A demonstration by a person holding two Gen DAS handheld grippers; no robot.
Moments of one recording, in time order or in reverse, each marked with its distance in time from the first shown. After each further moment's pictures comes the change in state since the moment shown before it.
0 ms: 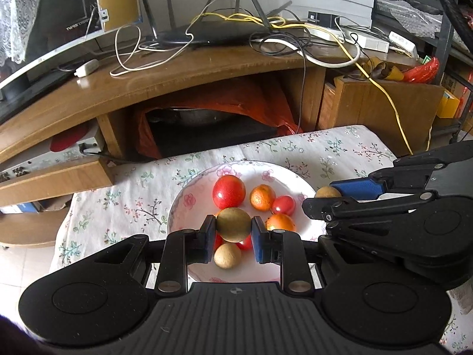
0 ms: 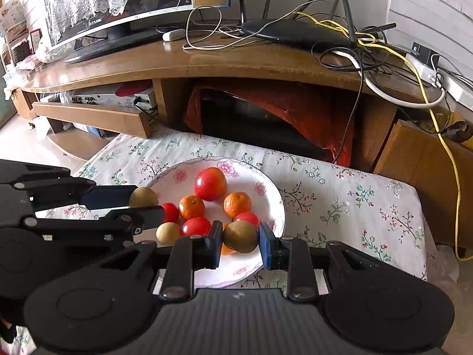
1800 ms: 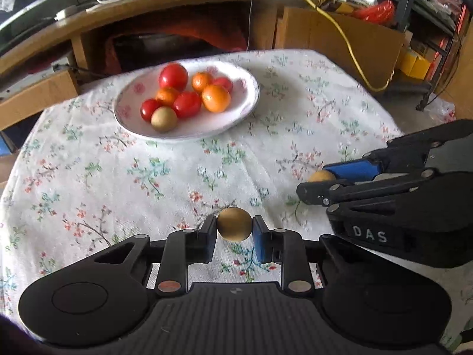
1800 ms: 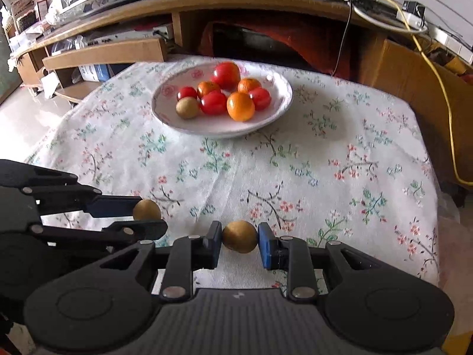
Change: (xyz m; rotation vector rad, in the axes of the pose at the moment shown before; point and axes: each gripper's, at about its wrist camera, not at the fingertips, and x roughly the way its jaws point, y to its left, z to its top) left arm -0.029 -0.044 -0.106 -0.002 0.112 -0.103; right arm -0.036 0.017 -0.122 -0.009 0.101 -0.001
